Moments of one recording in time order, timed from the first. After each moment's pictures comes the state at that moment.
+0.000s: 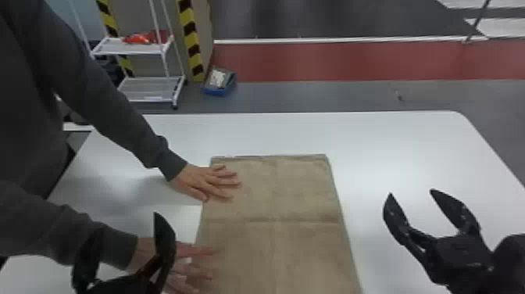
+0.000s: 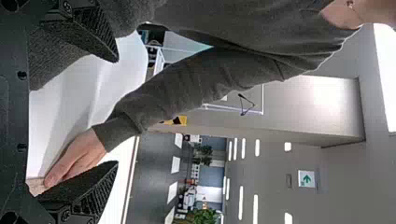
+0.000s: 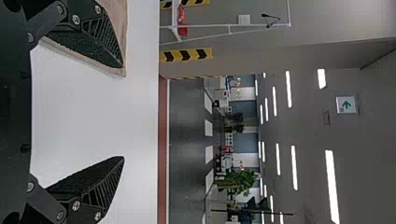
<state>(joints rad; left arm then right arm) 0.72 0.13 -0.11 -2.01 0.06 -0.37 0.43 0.51 -0.35 0.07 -1.96 -0.30 -0.10 -0.02</state>
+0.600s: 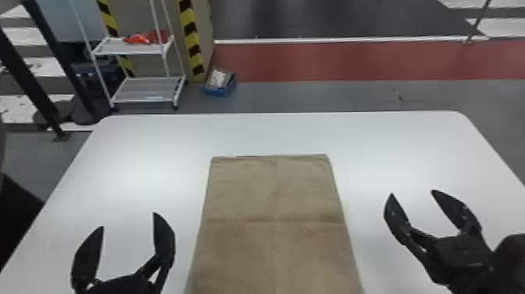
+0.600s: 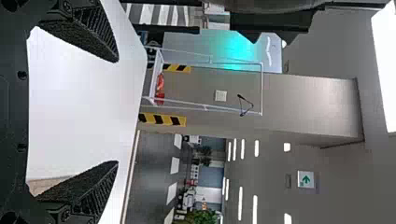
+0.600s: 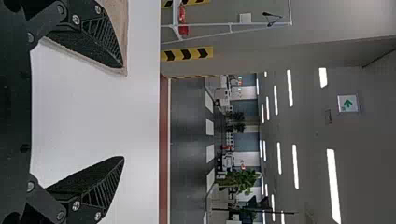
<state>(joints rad) 0.73 0.13 -0.10 -2.01 0.06 -0.38 0.43 0.51 -0.35 0.07 -1.96 -0.30 -0.09 -0.02</state>
